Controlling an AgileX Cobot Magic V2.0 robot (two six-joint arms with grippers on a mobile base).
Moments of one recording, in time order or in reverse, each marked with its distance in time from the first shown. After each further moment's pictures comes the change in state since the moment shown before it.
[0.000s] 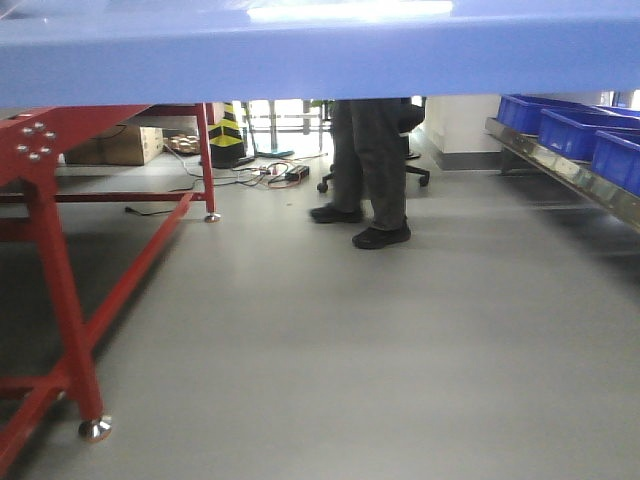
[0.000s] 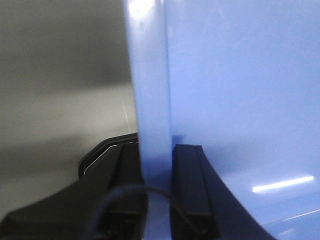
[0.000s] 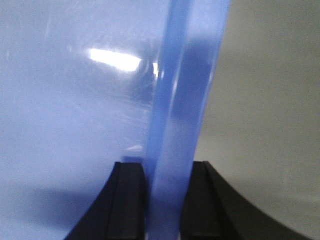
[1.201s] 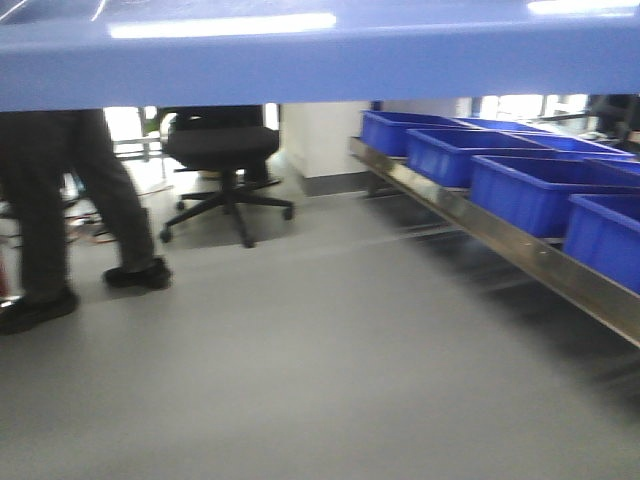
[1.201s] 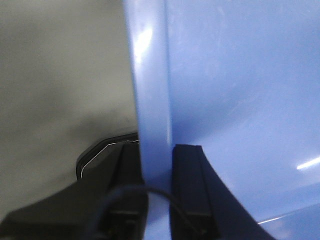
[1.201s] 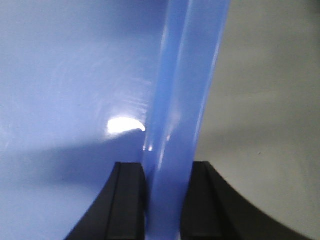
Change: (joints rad) left arm 0.002 0.000 0.000 -0.012 0.006 0.000; right arm 0.000 0.000 0.000 -0.005 0.000 0.000
